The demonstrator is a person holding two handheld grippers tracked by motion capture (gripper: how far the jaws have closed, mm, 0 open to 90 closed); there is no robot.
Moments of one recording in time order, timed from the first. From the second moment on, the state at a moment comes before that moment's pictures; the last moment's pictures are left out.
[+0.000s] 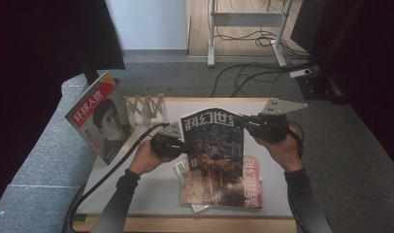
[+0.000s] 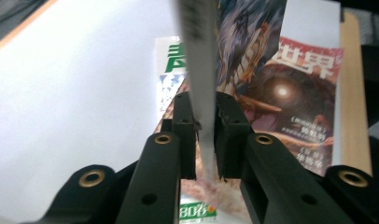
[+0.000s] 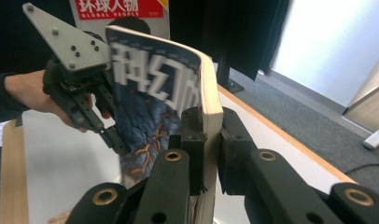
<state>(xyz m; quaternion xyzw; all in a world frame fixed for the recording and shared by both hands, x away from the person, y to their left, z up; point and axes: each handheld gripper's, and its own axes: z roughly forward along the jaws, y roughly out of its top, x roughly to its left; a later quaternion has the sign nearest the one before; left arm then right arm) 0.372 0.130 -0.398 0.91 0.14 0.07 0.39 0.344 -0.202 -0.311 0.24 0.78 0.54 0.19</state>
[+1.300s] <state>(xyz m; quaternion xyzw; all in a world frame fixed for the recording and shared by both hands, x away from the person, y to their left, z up) 0.358 0.102 -0.298 0.89 0.11 0.10 0.43 0.329 -0.221 -0.319 0.23 0.80 0.53 0.19</state>
